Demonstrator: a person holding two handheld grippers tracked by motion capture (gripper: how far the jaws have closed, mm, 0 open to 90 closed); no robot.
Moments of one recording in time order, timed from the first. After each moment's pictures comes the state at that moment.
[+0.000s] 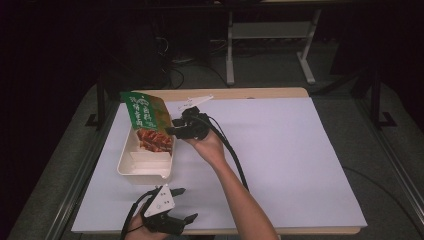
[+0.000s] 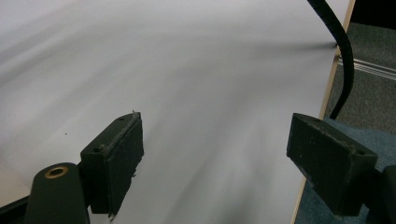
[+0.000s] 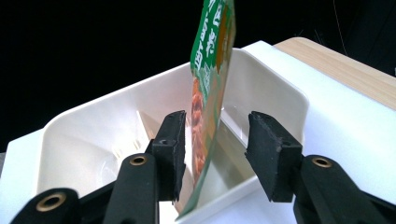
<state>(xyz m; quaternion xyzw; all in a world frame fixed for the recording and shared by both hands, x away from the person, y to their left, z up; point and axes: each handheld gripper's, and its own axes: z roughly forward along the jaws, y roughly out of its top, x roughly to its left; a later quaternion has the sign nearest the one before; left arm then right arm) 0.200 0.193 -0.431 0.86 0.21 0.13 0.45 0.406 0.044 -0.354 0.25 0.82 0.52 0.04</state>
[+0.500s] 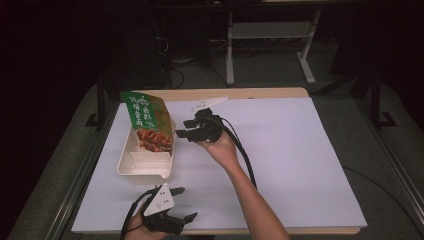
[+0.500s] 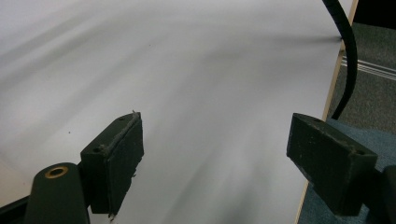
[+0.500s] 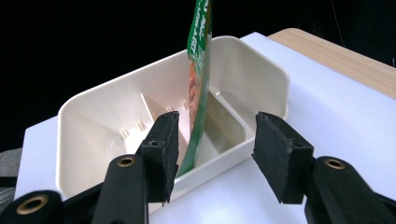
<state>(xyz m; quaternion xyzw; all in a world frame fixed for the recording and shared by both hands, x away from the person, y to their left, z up) 0.202 0.194 -0.431 0.86 0.22 0.14 0.45 0.396 0.009 -0.351 0.26 0.82 0.51 0.03</state>
